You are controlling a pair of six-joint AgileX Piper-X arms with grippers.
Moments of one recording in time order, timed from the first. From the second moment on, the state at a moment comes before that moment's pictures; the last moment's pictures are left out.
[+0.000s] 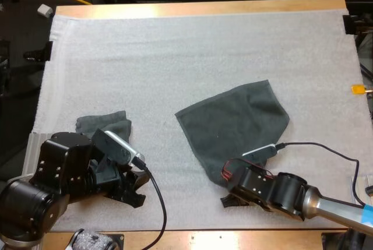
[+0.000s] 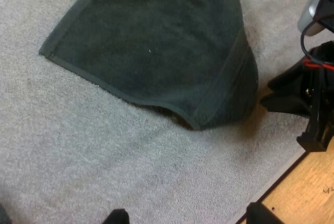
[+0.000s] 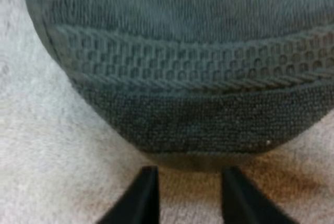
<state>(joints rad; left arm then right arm) -0.36 0.73 -1.10 1.44 0.39 -1.69 1.13 1.25 -0.70 0.83 0.23 -1.15</state>
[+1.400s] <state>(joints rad) -0.36 0.73 -1.09 1.45 0.44 -1.69 1.09 1.41 -0.68 0.71 0.18 -1.14</state>
